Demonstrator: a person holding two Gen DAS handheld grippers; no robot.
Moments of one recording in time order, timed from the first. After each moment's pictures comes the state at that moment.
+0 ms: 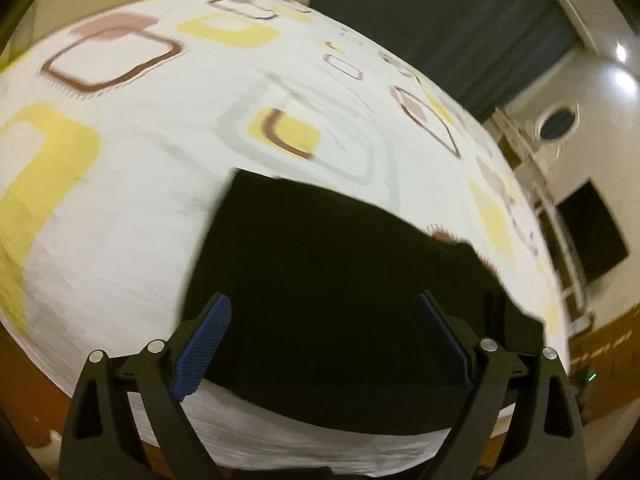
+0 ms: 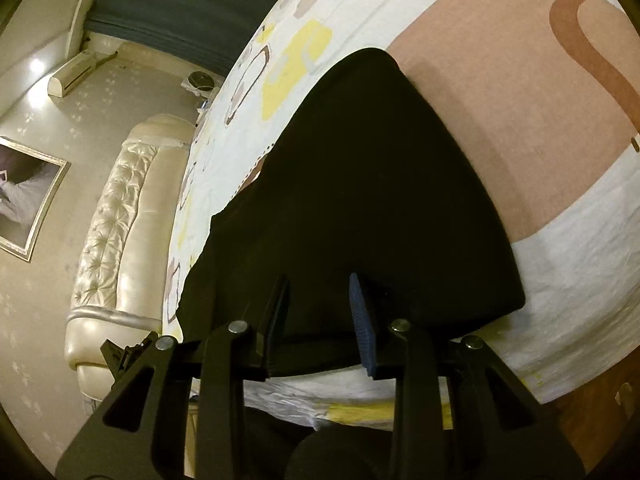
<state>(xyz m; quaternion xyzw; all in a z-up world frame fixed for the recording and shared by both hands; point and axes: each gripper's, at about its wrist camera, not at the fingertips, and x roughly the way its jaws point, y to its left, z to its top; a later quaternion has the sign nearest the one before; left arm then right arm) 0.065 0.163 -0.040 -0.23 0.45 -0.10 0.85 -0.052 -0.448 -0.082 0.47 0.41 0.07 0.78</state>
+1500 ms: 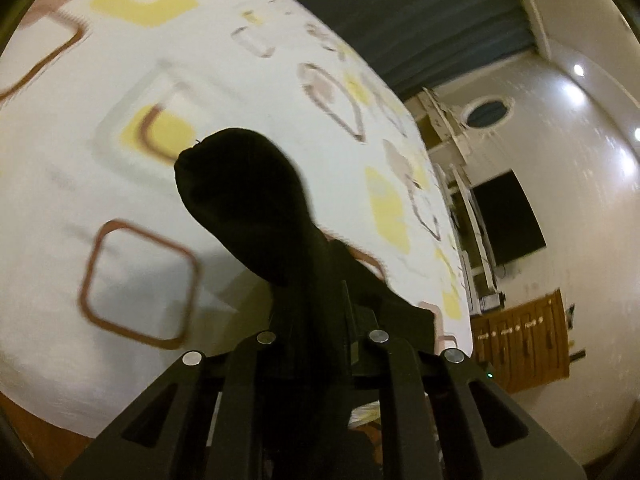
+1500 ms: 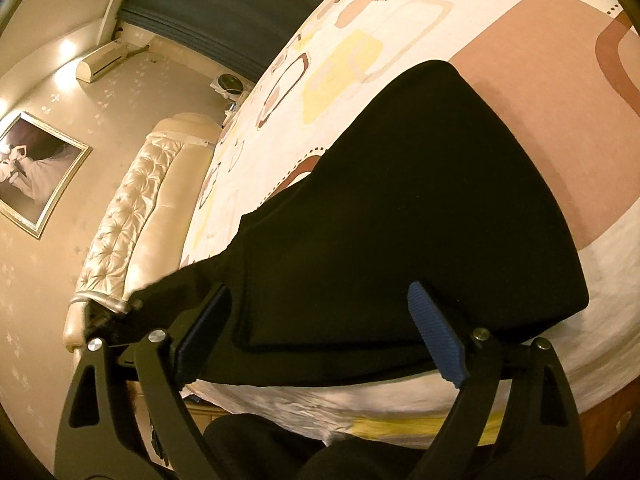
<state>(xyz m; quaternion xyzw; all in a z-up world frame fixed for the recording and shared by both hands) 0.108 0.096 0.033 -0.28 0.48 -0.27 0.79 -0.050 -0.424 -0.062 0.44 0.37 0.10 0.81</state>
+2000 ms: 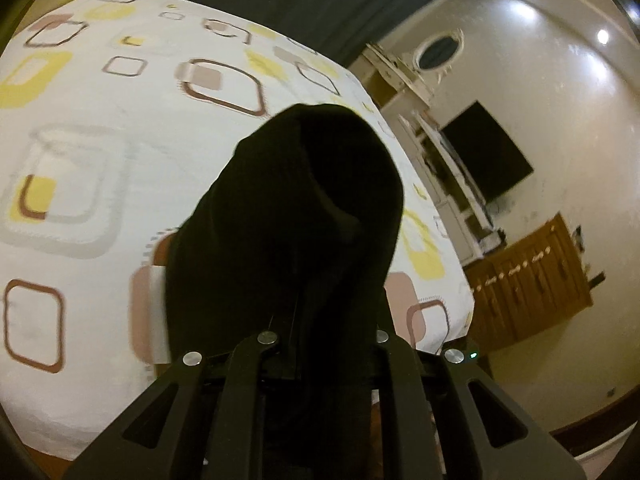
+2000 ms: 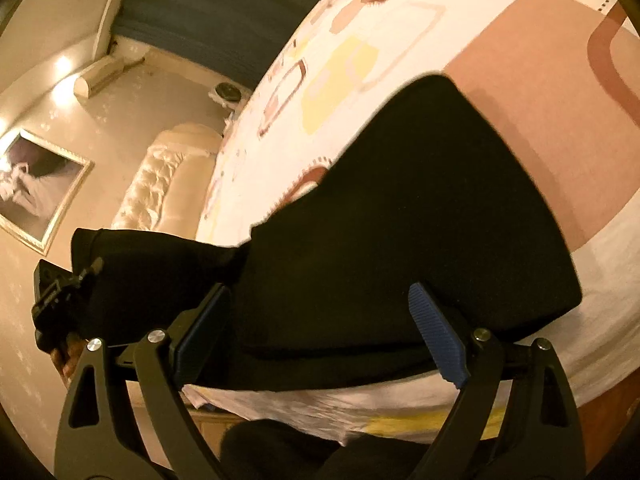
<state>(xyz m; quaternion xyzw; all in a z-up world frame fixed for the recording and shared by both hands) 0.086 -0.080 0.081 -0.16 0.47 -0.34 0.80 -0.055 -0.435 -0.045 0.47 0.35 0.09 0.80</state>
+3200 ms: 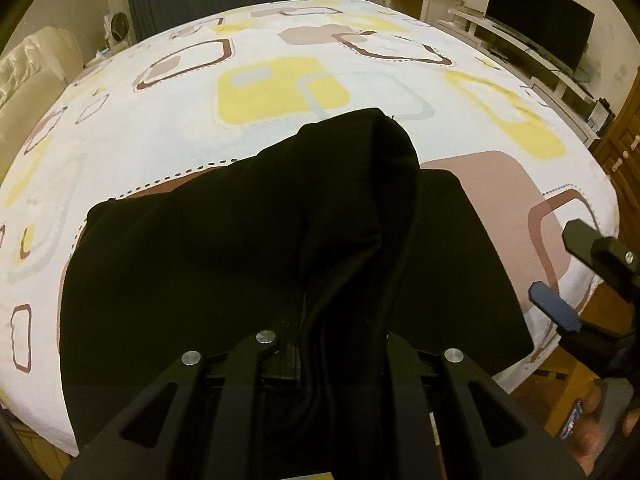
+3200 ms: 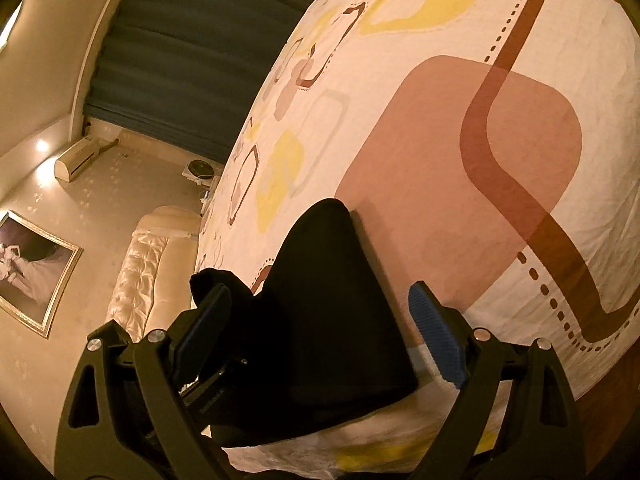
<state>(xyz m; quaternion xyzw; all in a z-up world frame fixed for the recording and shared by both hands) 0.023 -0.288 -0.055 0.12 0.47 -0.21 0.85 -0.084 -0.504 -0.058 0.54 0.28 -0.02 0.79</state>
